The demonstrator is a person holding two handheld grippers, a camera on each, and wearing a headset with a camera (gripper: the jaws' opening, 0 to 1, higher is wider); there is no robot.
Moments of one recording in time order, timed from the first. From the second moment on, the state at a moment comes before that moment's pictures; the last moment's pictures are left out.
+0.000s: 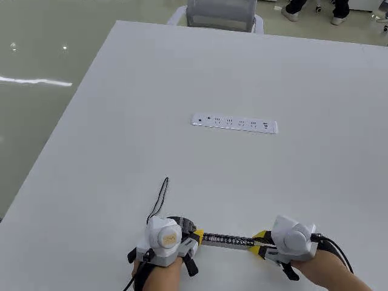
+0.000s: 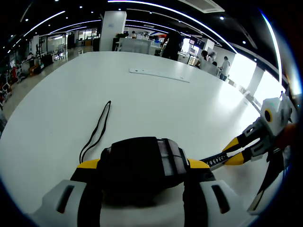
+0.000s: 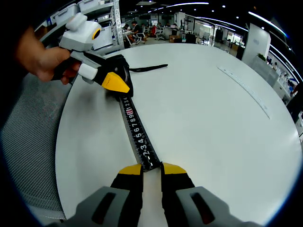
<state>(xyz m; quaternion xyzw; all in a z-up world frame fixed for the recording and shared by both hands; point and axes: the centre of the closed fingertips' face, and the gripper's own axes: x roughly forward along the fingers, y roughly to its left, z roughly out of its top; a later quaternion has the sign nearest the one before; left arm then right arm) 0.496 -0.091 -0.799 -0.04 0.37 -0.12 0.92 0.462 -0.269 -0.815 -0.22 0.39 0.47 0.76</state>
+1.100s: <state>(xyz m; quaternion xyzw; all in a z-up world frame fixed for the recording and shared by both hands) 0.495 -0.091 -0.800 -0.05 0.37 -0.13 0.92 0.464 -0.246 -0.815 -0.22 0.38 0.48 0.76</state>
